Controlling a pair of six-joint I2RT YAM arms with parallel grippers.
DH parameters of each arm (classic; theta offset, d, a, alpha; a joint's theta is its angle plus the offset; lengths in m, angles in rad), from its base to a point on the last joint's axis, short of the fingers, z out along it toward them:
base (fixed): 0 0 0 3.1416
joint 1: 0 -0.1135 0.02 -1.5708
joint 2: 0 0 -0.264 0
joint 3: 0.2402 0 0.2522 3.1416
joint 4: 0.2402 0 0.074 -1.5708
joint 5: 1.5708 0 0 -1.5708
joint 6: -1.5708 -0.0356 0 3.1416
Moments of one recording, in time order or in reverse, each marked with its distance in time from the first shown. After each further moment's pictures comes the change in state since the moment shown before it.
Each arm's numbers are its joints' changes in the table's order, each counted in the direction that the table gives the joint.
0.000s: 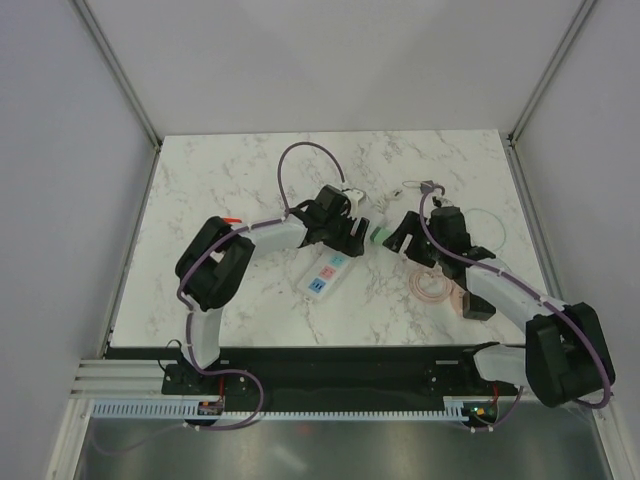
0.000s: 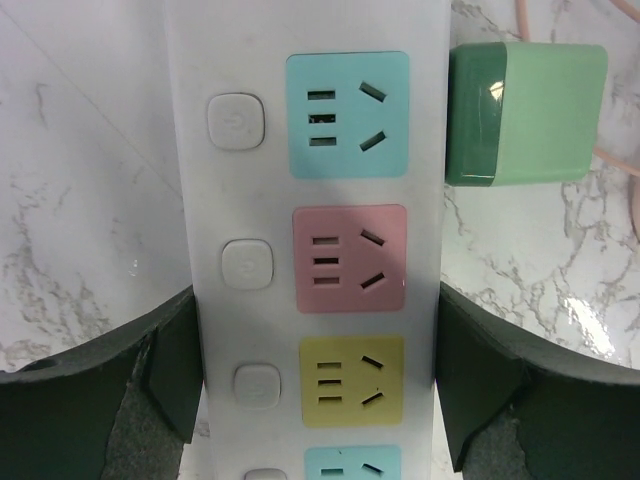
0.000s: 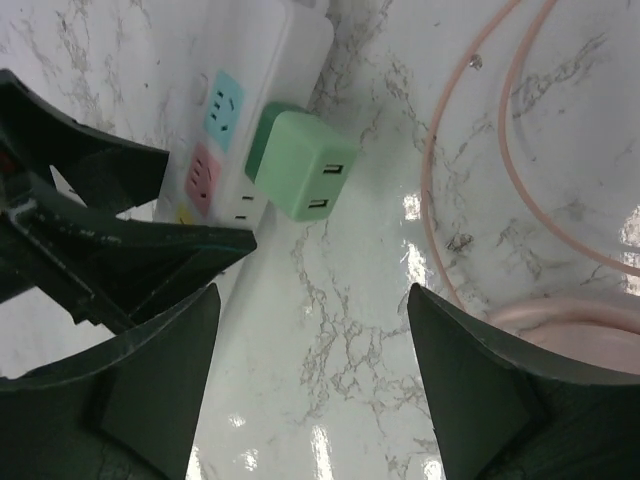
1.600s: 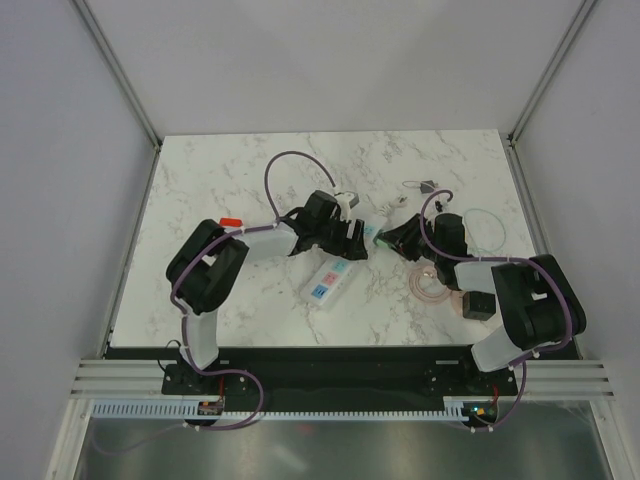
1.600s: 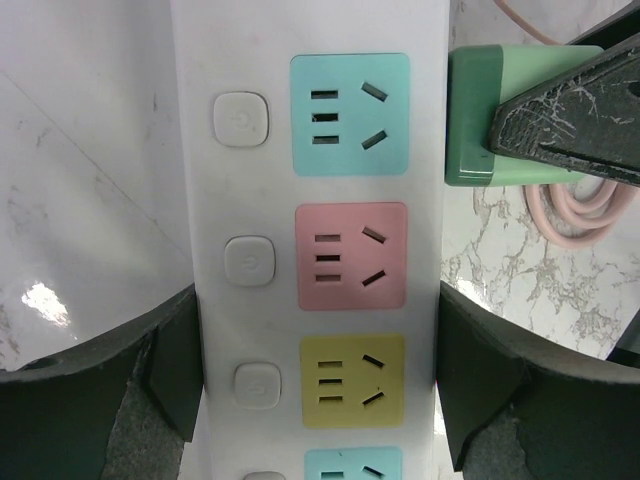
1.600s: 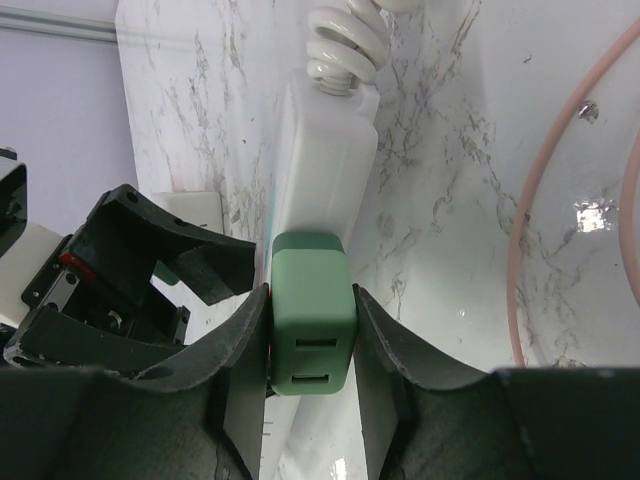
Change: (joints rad) left arm -0.031 0.056 -0.140 -0.171 0.163 0.128; right arm 0.124 -0.325 -0.156 -0.692 -0.272 -0.310
